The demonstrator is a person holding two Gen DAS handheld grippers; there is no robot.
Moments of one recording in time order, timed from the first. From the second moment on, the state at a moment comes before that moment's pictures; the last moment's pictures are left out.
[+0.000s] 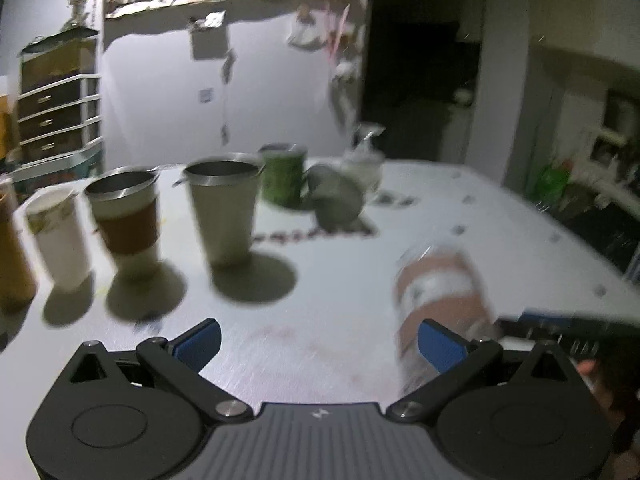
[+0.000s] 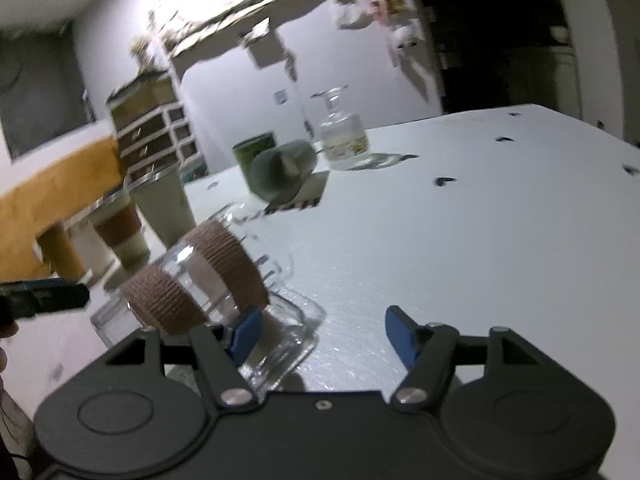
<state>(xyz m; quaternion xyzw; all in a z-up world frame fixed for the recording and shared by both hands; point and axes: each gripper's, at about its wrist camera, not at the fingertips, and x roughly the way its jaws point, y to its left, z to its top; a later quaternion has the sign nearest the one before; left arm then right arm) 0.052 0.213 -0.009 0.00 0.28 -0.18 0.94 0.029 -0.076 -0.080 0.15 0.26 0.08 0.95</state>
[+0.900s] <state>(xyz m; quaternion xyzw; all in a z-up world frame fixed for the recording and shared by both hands) 0.165 0.108 -0.018 0.05 0.47 -0.27 0.84 -0.017 -0.067 -0.069 0.17 0.20 0.14 0.96</state>
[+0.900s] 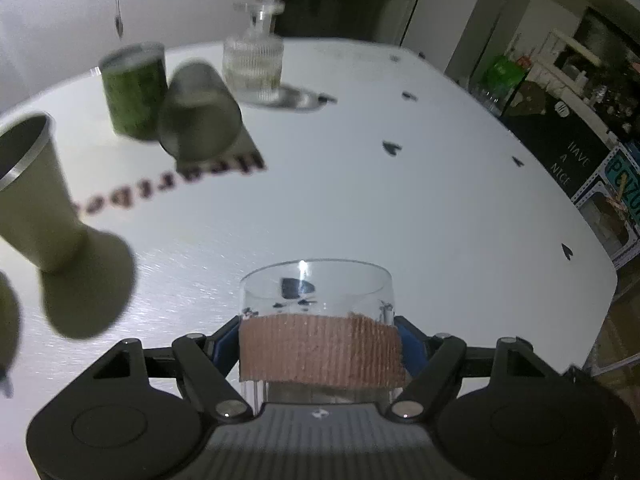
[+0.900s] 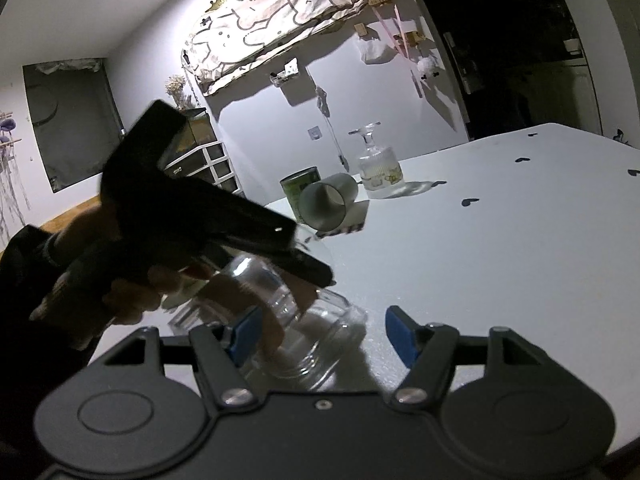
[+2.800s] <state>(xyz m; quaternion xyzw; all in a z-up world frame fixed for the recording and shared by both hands) 0.047 0.344 -0.024 -0.03 0.22 0.02 0.97 -0.020 0.041 -0.064 0.01 0.21 0.26 0.94</state>
